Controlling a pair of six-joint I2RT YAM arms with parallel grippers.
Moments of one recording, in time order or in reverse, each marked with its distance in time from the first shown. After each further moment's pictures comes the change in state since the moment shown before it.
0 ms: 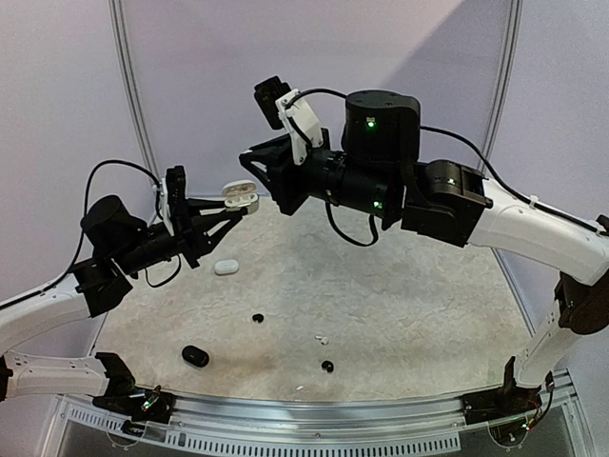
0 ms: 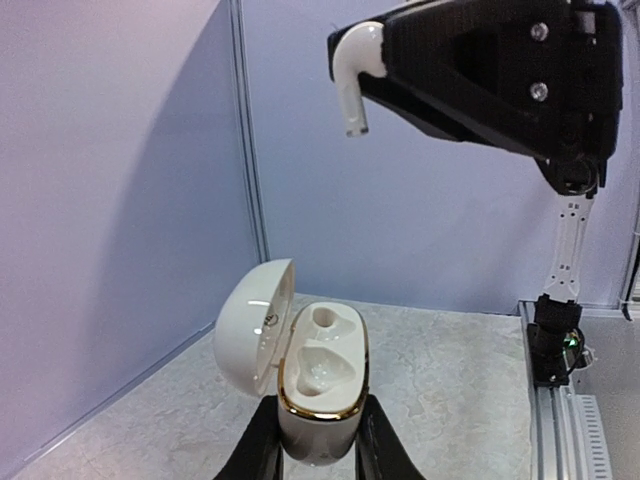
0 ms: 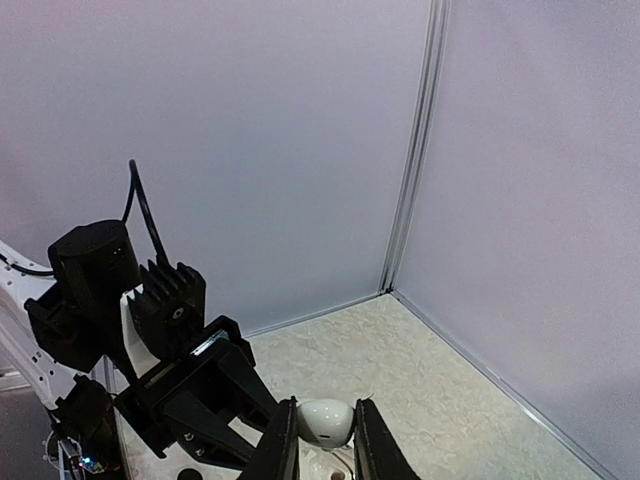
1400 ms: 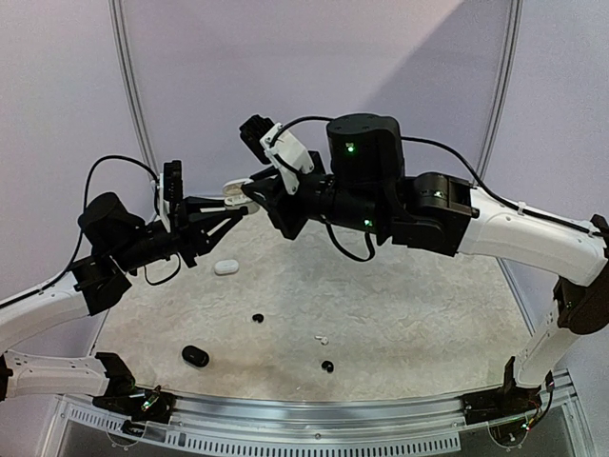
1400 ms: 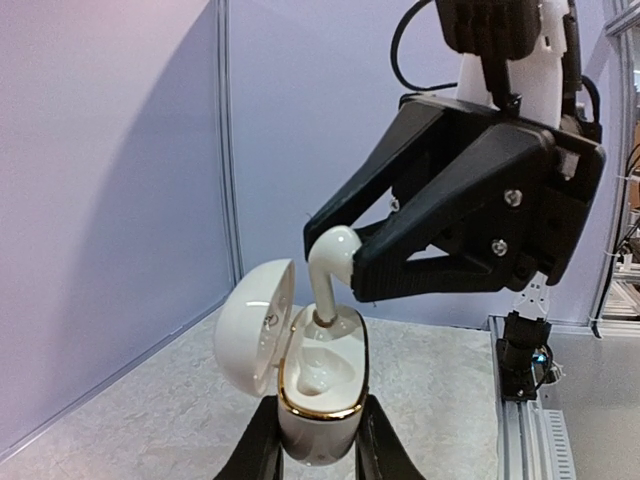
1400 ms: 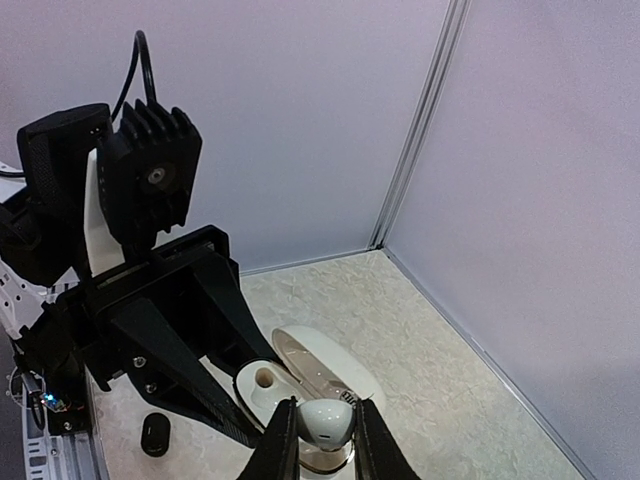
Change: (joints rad) left arm -0.001 0.001 0.019 0.007 0.060 -0.102; right arm -0.002 0.009 -0.064 -0.050 0.003 -0.098
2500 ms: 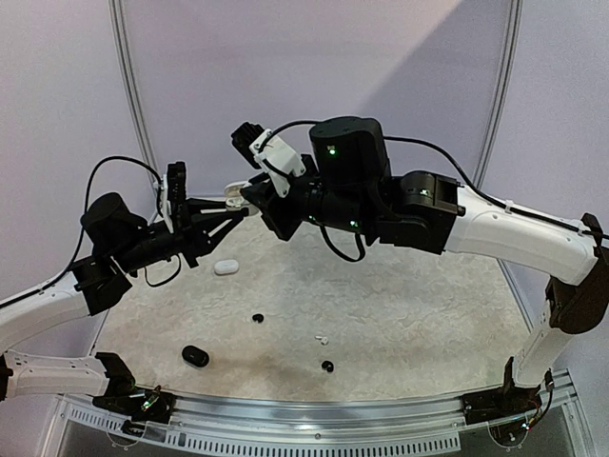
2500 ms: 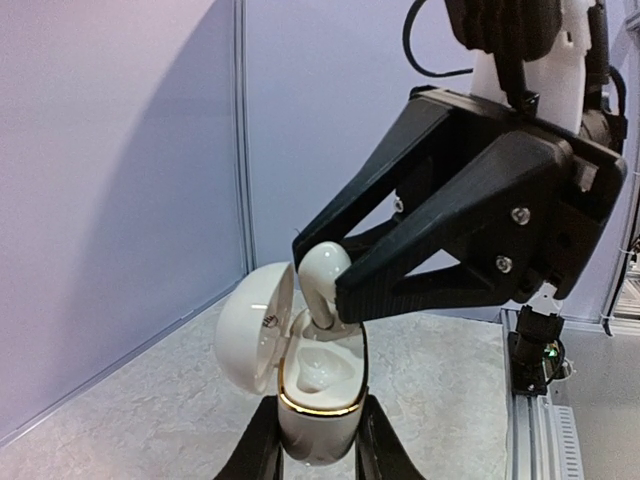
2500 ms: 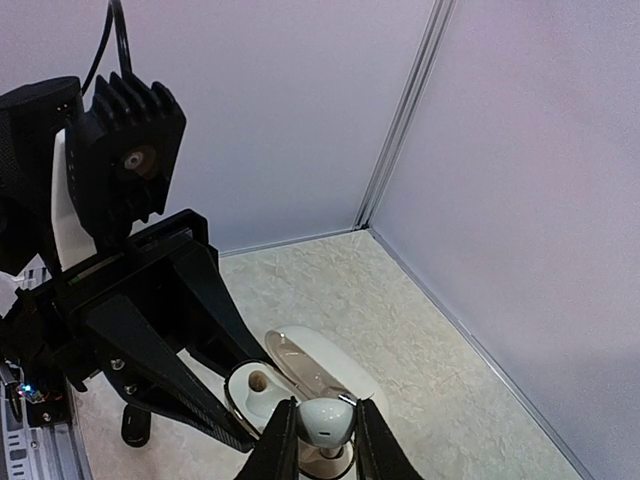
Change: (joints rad) left arm 0.000 0.001 0.000 -0.034 -0.026 0.012; right arm -0.005 0.056 0.056 -0.055 0.049 -0.011
